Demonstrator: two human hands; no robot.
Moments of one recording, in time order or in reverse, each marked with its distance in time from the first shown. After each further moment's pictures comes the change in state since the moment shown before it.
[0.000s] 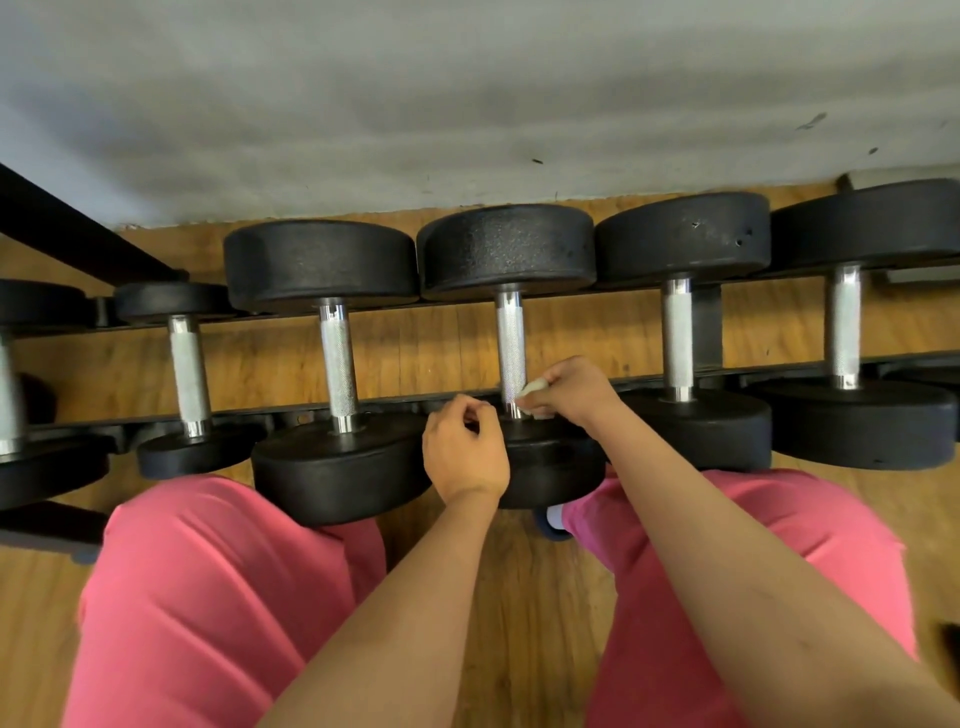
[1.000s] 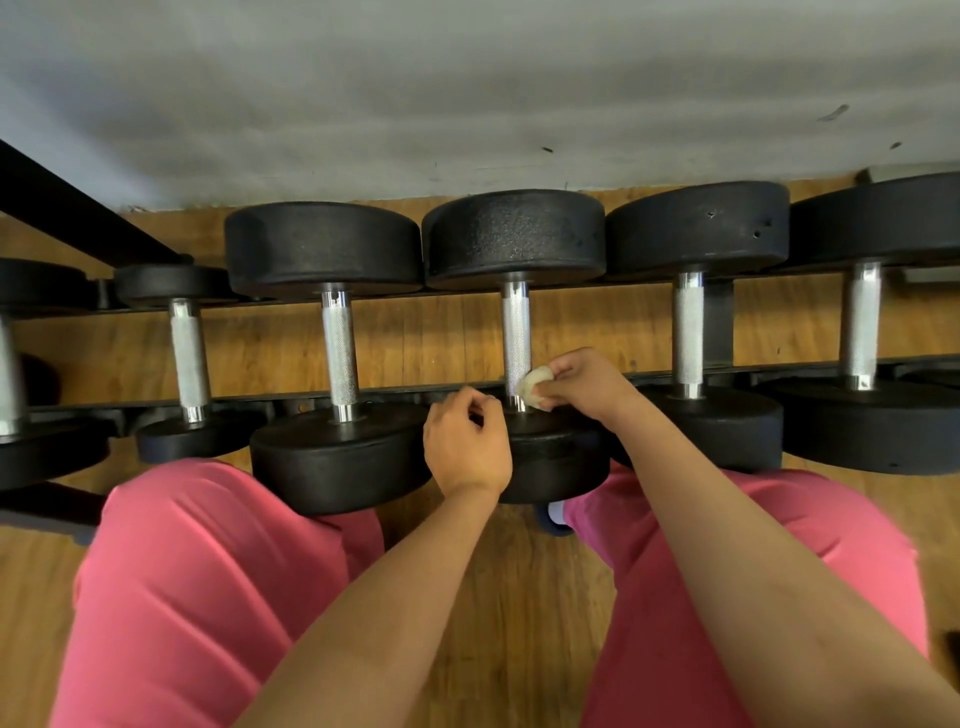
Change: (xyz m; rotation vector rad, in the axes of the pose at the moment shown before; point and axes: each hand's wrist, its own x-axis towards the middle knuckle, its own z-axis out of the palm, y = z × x) left_hand -0.001 0.000 -0.002 0.014 -0.010 0.078; right_hand -0.003 0.001 -0.011 -0.012 -0.099 -0.124
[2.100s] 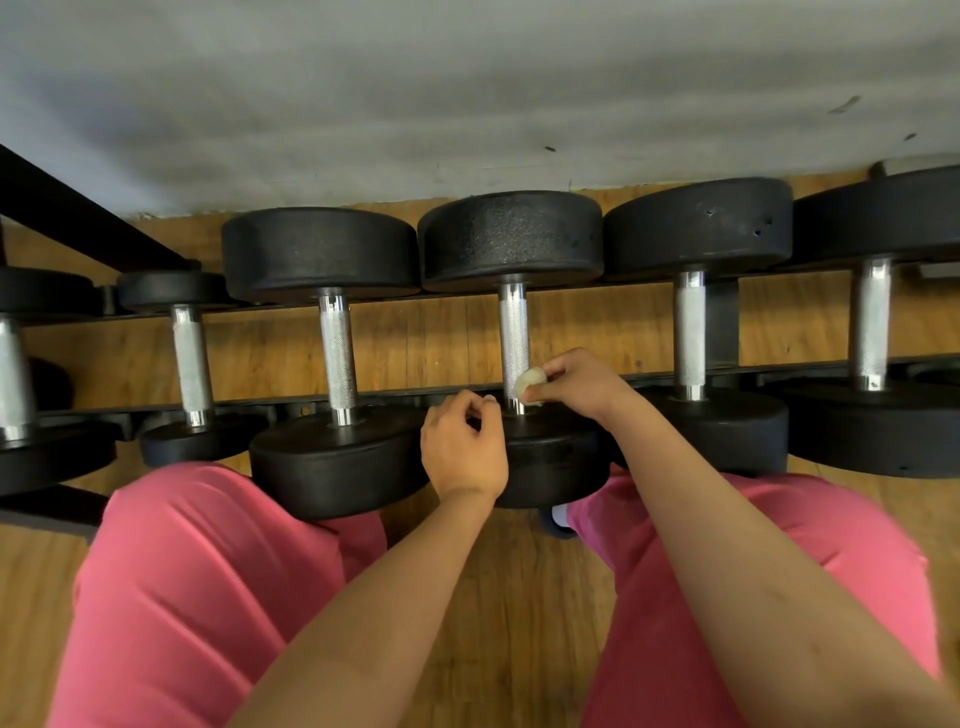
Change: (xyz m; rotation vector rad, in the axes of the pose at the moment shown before) left_hand 0.000 0.001 -0.001 0.006 -0.011 0.013; right_hand 0.001 -0.005 -0.002 -0.034 -0.059 0.011
